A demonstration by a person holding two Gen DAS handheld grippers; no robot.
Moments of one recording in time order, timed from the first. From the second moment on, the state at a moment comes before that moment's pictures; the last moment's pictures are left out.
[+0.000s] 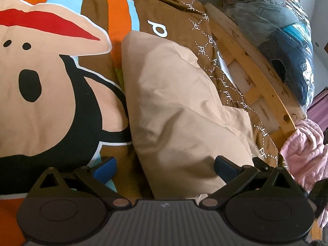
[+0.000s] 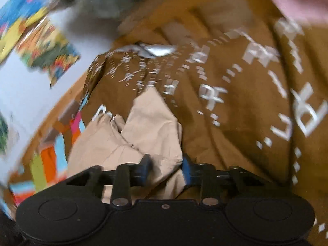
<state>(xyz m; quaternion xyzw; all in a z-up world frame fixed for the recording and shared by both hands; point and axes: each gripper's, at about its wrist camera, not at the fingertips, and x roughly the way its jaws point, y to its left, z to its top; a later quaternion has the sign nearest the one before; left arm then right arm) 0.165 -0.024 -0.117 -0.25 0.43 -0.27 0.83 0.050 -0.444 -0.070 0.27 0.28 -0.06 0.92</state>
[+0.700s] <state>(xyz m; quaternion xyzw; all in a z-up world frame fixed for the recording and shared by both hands) 0.184 -0.016 -0.115 -0.28 0.41 -0.29 0.82 0.059 -0.405 -0.051 0.07 0.27 0.04 0.96</state>
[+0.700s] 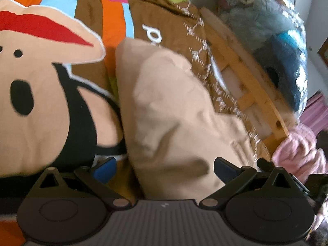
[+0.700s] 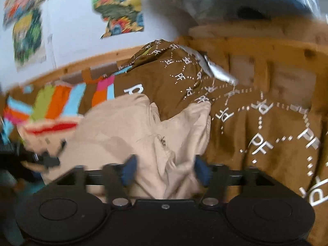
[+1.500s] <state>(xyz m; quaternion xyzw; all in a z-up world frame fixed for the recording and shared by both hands) 0.266 -0.013 -0.130 -0.31 0.42 -0.27 0.81 0.116 -0.440 -0.100 0.27 0.37 0.06 0.89</state>
